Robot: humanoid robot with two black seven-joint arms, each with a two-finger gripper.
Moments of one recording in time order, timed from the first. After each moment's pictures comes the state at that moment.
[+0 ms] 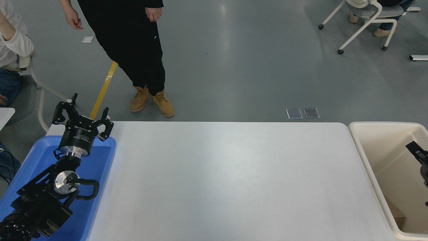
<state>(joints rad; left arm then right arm) -0.57 0.28 -0.89 -0.47 -0.07 -0.58 -0.48 0.75 -0.47 -0.70 0.11 0.10 -0.08 0.15</state>
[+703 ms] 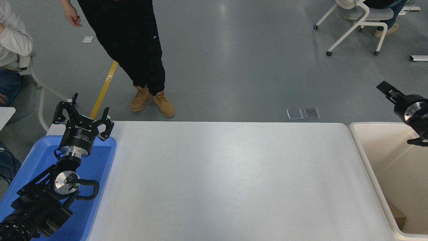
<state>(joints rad) -0.57 0.28 -0.89 -0.47 -0.07 -0.58 -0.48 1.20 -0.40 -0.91 0.22 0.03 0.13 0.15</state>
